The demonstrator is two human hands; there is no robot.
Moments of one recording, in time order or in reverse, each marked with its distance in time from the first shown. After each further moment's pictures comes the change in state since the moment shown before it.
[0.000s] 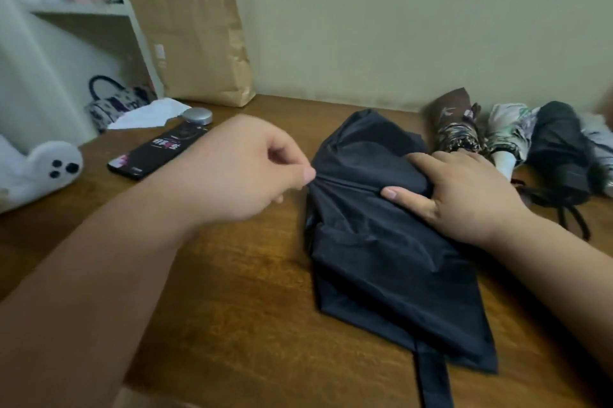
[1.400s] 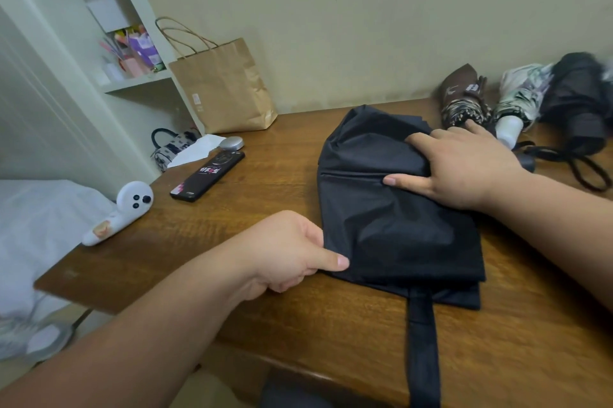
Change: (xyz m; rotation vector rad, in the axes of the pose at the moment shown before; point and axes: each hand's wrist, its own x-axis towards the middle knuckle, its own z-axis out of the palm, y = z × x) left_hand -0.050 0.006 0.050 -0.199 -0.447 -0.388; right_hand -0.002 0.004 0.009 0.033 0.075 -0.042
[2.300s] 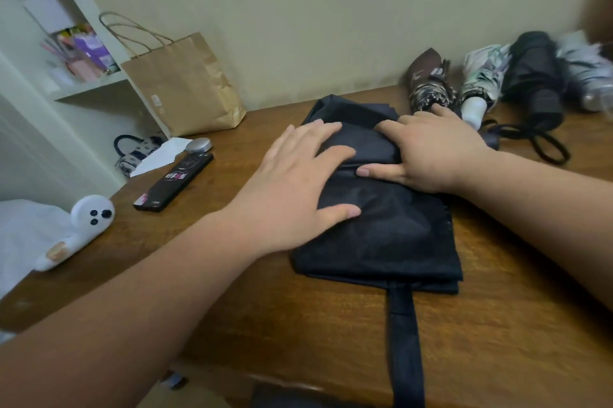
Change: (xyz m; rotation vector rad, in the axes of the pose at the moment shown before) left_hand 0.040 0.039 -0.005 1.018 0.464 0.734; right_hand 0.000 0.000 -0.005 0.014 -0.038 -0.001
